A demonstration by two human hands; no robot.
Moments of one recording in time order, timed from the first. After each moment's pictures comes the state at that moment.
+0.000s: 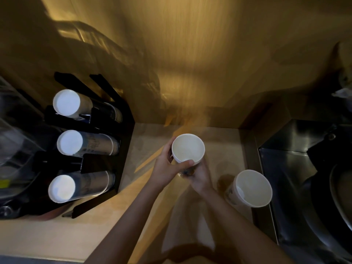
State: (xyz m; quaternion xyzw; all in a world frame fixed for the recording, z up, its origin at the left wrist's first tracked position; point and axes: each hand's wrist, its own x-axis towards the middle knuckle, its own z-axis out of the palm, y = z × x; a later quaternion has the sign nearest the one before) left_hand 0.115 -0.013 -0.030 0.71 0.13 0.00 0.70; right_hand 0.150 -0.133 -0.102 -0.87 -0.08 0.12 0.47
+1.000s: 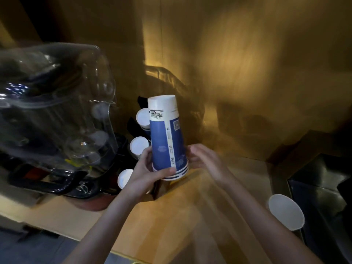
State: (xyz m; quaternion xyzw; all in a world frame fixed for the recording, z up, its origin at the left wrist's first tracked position) left_hand -0.001 0.109 0.059 0.67 0.16 0.10 0.72; right_hand 0.109 -0.050 0.076 -0.70 -0.22 0.28 0.61
